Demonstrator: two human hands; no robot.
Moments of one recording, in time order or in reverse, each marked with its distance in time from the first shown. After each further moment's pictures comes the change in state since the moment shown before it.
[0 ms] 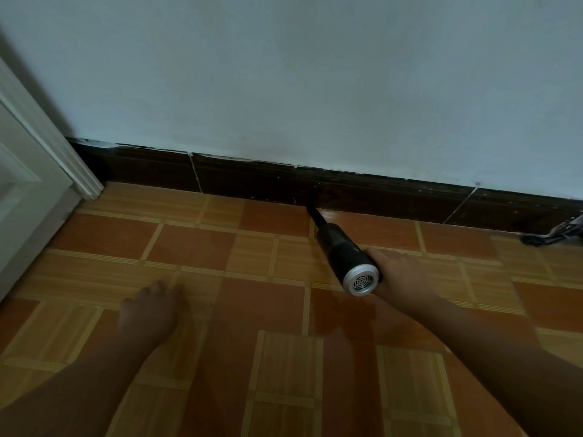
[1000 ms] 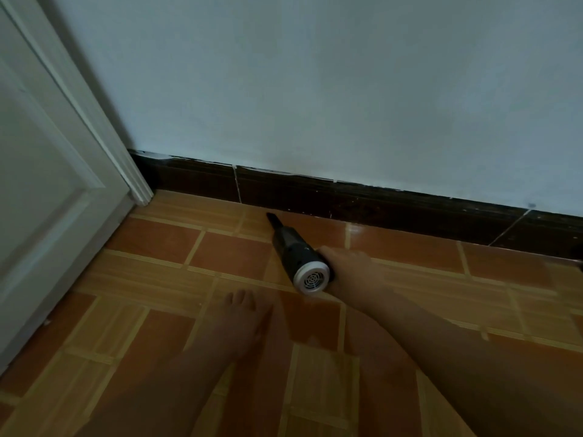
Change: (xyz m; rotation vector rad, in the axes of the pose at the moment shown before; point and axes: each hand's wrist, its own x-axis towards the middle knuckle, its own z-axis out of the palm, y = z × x) left_hand -0.011 0.054 -0.015 0.061 -0.028 0.337; right_hand 0.065 -0.103 0.018 0.118 0.008 -0.241
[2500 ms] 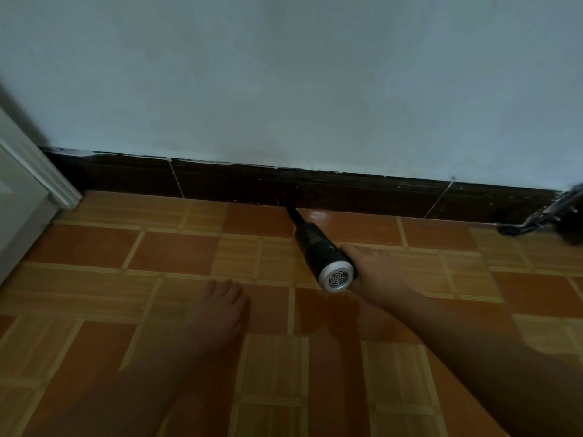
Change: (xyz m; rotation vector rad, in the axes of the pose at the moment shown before) left_hand 0.019 0.040 -0.010 0.099 0.074 0.114; right_hand -0.082 0.085 -0.019 -0.083 0.042 0.206
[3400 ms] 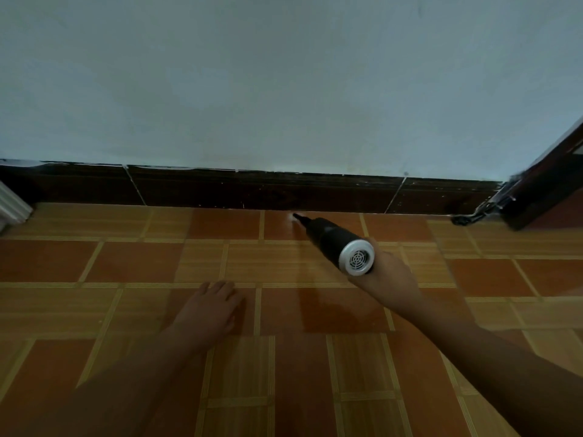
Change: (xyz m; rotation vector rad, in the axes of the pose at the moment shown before) left_hand 0.011 0.036 -0.029 -0.042 0.082 0.107; right_hand -0.059 0.036 -0.038 0.330 0.114 0.306
